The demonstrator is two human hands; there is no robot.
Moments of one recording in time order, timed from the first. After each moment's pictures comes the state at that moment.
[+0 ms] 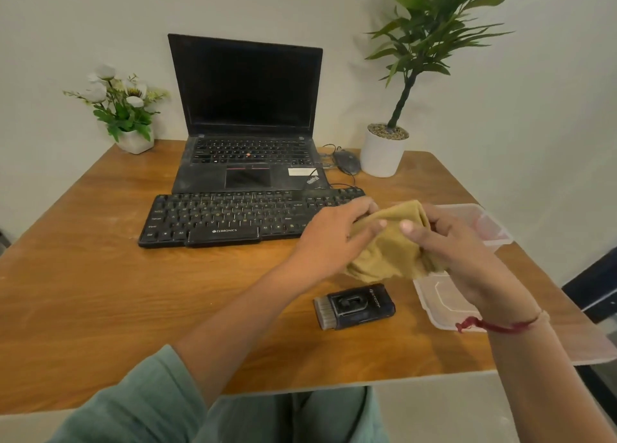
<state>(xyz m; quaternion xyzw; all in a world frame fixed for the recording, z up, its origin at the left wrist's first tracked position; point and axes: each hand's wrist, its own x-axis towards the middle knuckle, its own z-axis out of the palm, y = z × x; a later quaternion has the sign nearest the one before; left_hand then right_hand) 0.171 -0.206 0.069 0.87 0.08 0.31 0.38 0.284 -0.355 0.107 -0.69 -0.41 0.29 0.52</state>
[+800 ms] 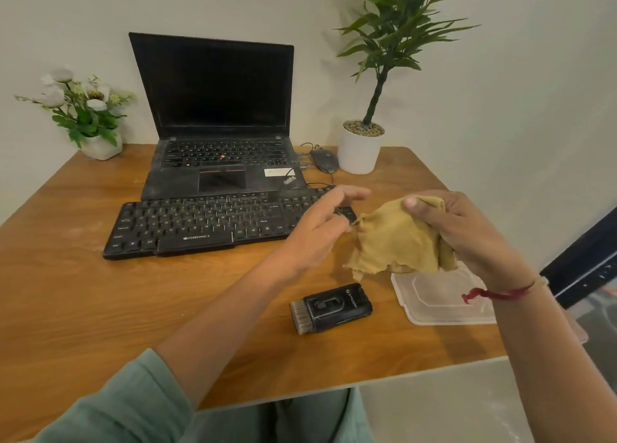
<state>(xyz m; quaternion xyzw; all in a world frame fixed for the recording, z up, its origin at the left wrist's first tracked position) 0.196 -0.203 0.064 0.77 0.02 0.24 0.59 0.326 -0.368 0.122 -0.72 -0.42 0.22 0.51</state>
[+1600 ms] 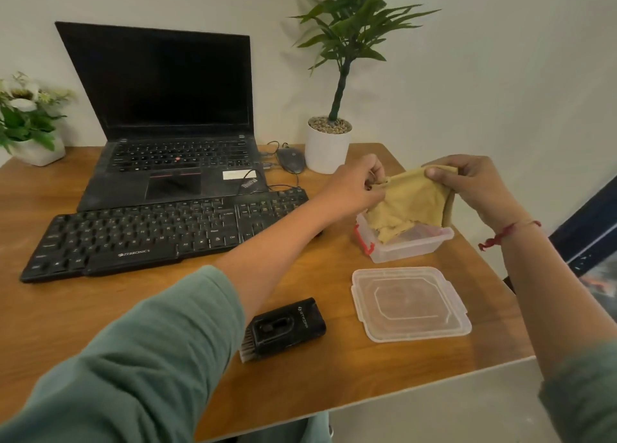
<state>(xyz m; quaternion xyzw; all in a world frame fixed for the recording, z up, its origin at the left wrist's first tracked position) 0.339 -0.219 0.097 0.88 0.08 0.20 0.43 0.492 -0.388 0.116 -0.76 -0.40 0.08 0.50</state>
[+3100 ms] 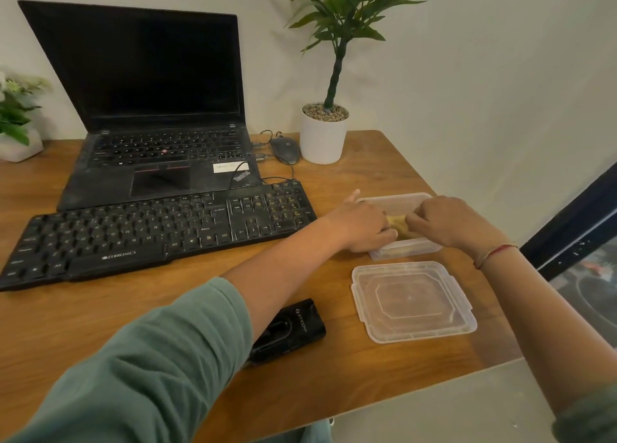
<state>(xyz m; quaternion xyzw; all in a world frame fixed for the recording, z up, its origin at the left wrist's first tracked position) 0.369 -0.230 0.040 1.00 -0.03 -0.04 0.08 0.470 -0.373 0.066 -0.90 -0.43 -0.01 -0.04</state>
